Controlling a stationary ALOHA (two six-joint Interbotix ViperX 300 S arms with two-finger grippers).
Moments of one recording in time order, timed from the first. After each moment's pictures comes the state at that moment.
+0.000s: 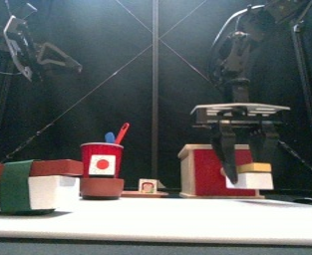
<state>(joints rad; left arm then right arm) 0.21 -0.89 1.20 -0.02 -0.25 0.00 0.05 0.10 0.41 -0.11 1.01 1.60</state>
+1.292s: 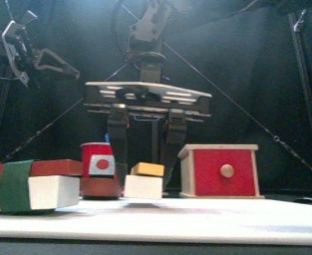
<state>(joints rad) 0.21 -0.89 1.24 -0.09 -0.25 0.00 0.14 0.54 -0.16 -0.10 1.08 1.70</state>
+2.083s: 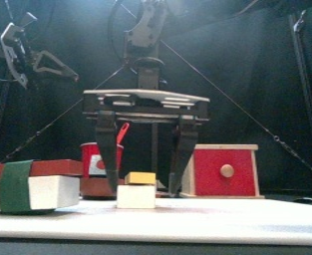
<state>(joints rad) 0.21 -0.89 1.24 -0.09 -0.24 0.00 0.14 0.49 -0.17 -0.17 1.15 1.66</state>
